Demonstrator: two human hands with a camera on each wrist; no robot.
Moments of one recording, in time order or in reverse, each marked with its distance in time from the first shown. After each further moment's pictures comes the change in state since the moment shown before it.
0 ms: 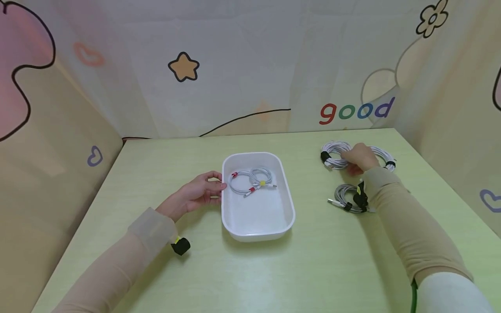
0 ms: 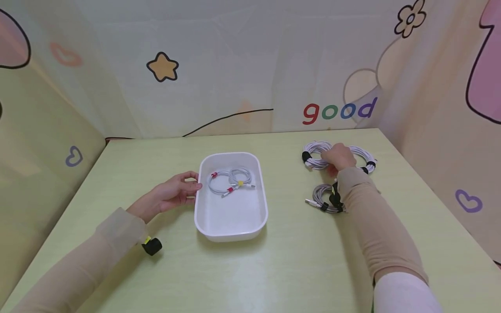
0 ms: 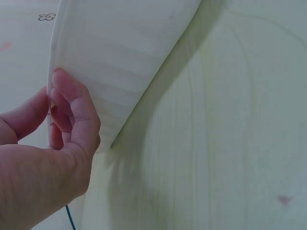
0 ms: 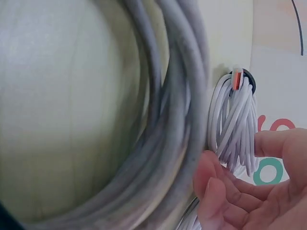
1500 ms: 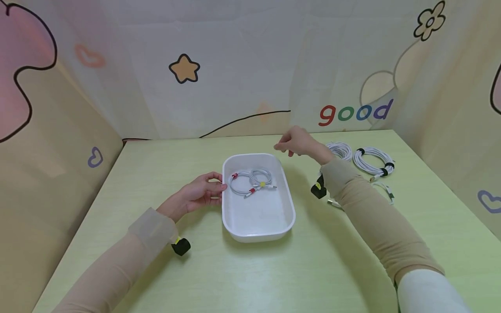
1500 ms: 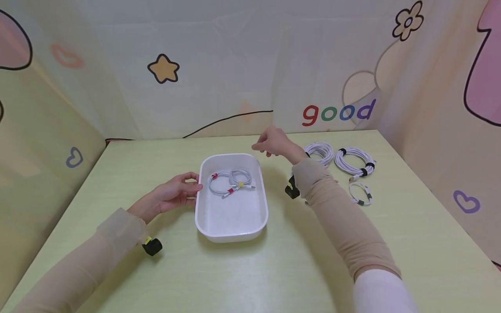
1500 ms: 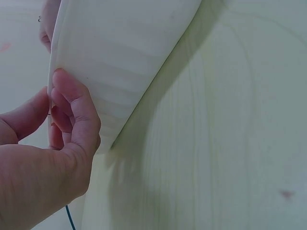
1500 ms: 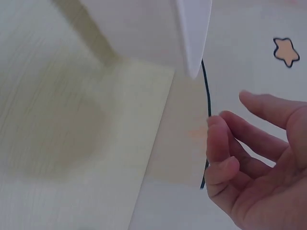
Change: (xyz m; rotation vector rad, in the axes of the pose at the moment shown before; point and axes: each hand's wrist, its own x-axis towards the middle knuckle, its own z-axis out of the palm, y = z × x) left_hand 0.000 0.000 0.000 -0.018 -0.031 0.010; right_hand -0.033 -0.155 0.057 -0.143 -0.091 -0.491
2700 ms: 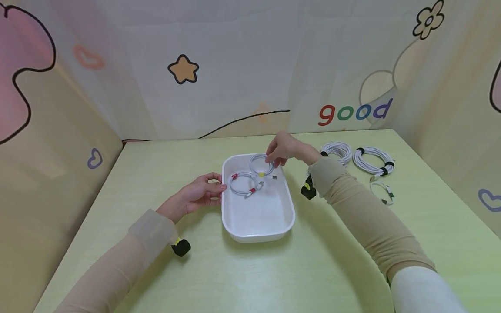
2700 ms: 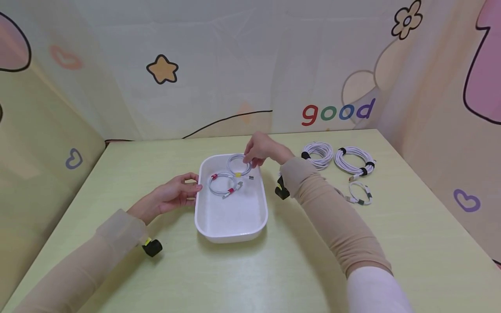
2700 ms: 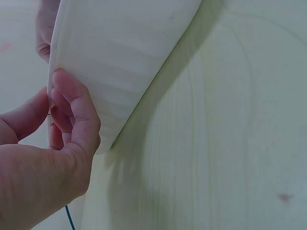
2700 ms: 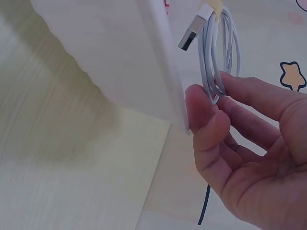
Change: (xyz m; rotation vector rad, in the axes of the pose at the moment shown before) left_hand -0.001 0.000 -0.001 -0.004 0.015 -0.021; right_hand 0.010 -0.021 0.019 0.128 -0.211 0.042
